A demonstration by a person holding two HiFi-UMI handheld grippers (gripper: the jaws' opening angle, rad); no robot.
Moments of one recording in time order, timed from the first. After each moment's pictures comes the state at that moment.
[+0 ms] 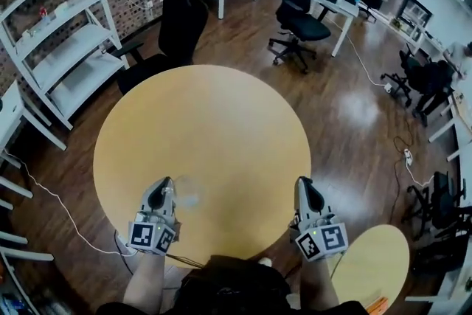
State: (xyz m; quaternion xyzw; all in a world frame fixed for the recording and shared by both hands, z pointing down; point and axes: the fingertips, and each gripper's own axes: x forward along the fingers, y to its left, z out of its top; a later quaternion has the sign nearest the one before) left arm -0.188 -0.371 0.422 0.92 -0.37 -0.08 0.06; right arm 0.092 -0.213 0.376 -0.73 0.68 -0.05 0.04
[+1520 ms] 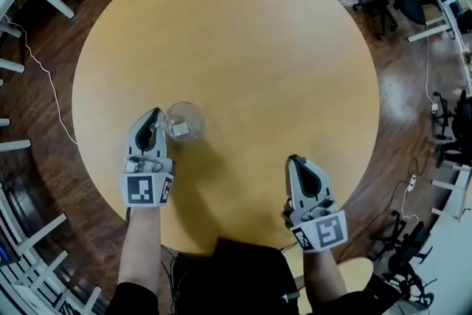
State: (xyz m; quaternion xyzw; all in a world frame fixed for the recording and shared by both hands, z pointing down) left arm -0.265 -0.492 0.593 0.82 -0.56 0.01 0.05; right arm -0.009 -0.385 0.550 -0.53 0.83 -0.14 -0.11
